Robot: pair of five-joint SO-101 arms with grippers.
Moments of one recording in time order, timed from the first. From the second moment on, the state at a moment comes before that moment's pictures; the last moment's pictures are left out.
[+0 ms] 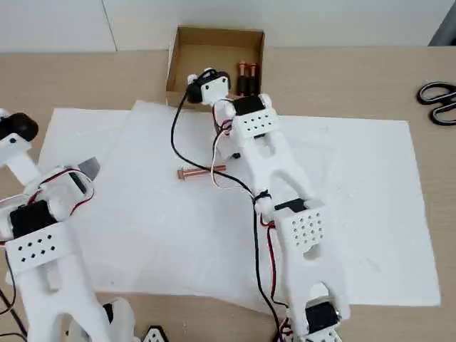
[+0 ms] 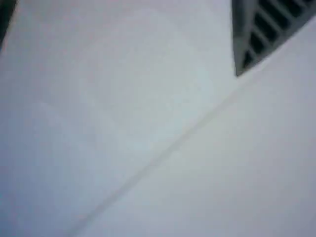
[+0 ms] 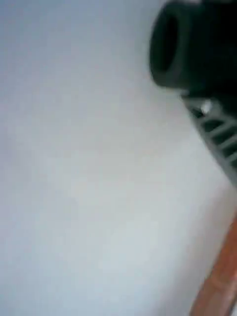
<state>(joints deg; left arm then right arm) -27.4 -39.3 42.8 62.3 18.0 -21.1 48.7 -46.9 80.0 12.4</state>
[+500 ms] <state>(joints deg) -7.7 -39.3 39.7 62.3 8.1 -8.5 48.7 -61.0 97.9 -3.6</state>
